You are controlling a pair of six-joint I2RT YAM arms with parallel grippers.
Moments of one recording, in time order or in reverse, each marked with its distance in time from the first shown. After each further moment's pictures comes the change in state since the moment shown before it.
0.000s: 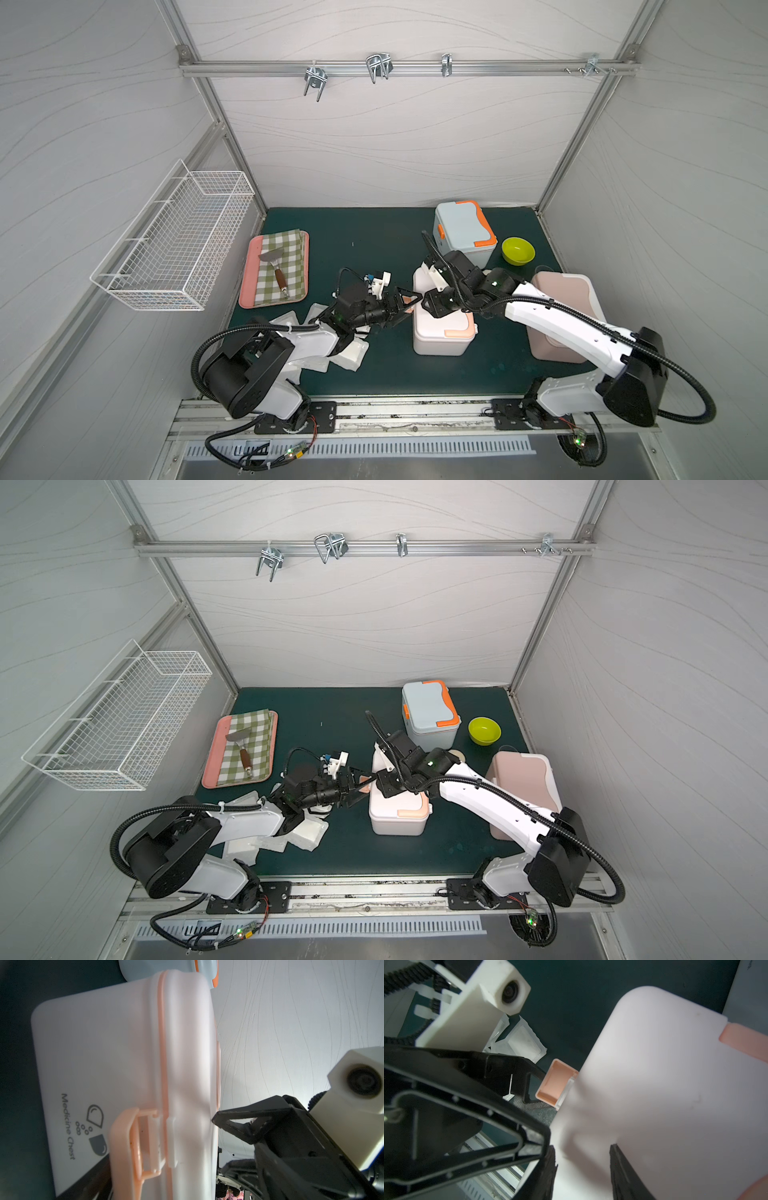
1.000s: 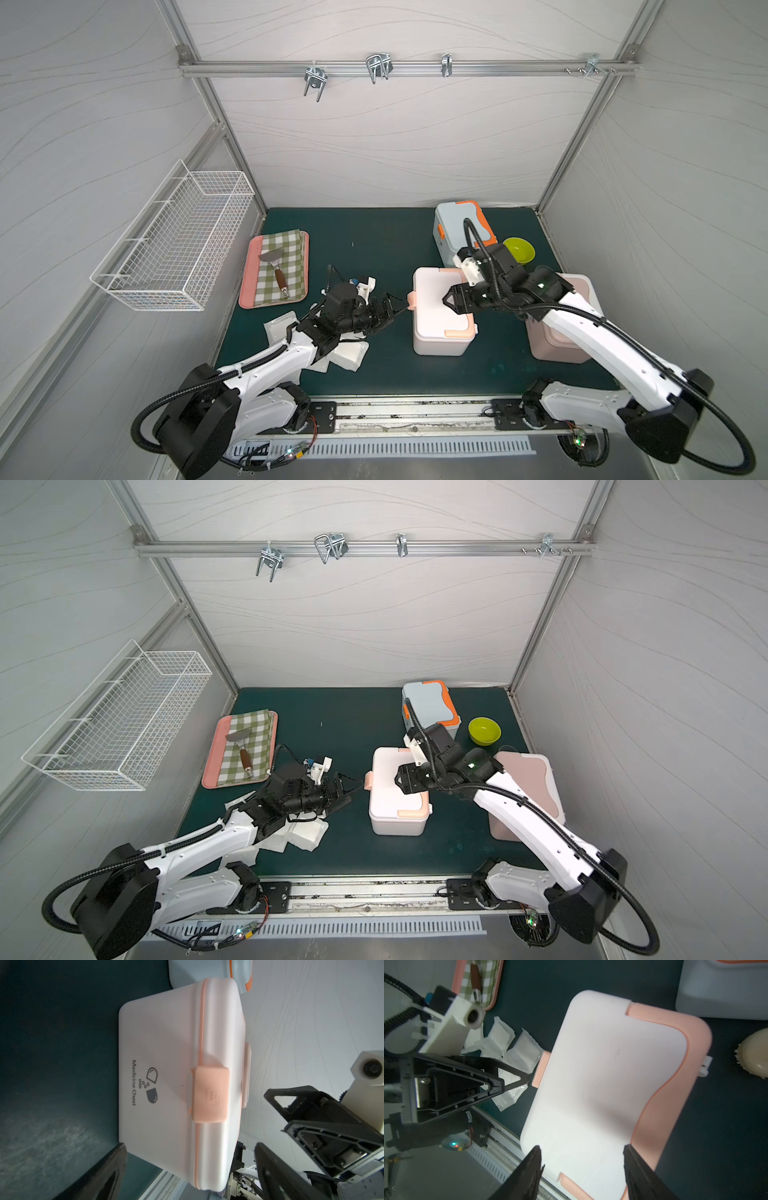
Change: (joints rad) left arm 0.037 -0.357 0.047 -0.681 -0.092 0.194; right arm -0.221 -0.255 -0.025 -0.145 -0.127 0.009
